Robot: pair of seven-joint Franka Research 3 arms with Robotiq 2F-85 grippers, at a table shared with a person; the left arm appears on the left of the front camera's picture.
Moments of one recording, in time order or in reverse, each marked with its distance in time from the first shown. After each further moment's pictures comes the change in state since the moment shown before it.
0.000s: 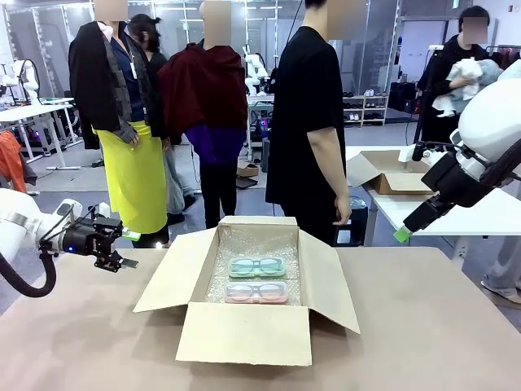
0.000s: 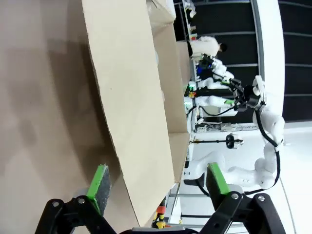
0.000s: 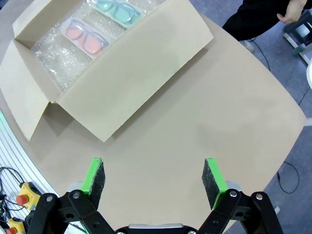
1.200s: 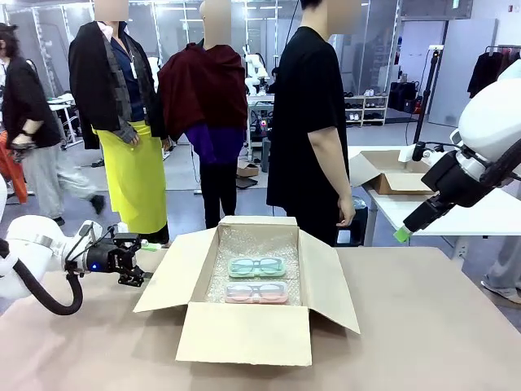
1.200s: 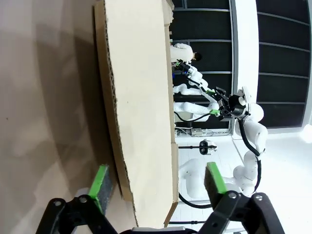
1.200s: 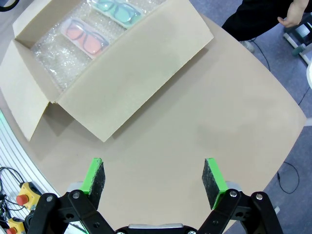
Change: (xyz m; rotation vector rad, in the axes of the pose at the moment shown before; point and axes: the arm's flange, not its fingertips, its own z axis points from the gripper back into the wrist) left arm -0.003 0.045 -0.054 -0.149 -0.012 0.088; right arm 0.000 0.000 0.000 0.000 0.000 0.000
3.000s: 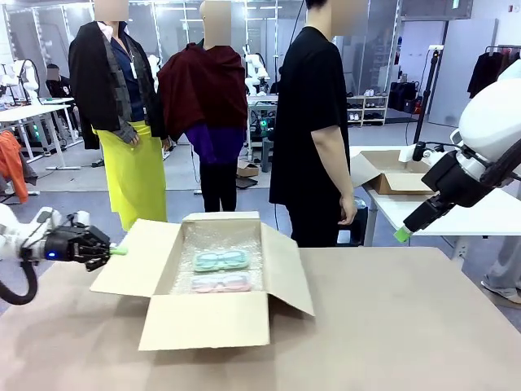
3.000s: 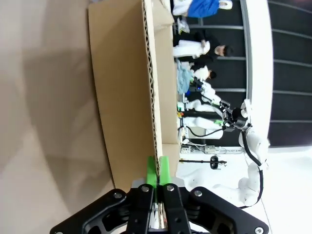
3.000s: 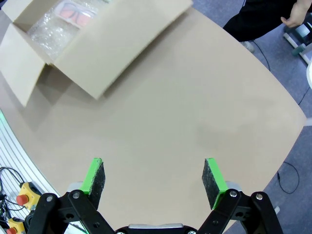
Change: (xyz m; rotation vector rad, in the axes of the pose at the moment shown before) left arm -0.007 -0.031 0.101 0.114 -0.097 0.015; right arm 0.000 0.000 0.000 0.000 0.000 -0.001
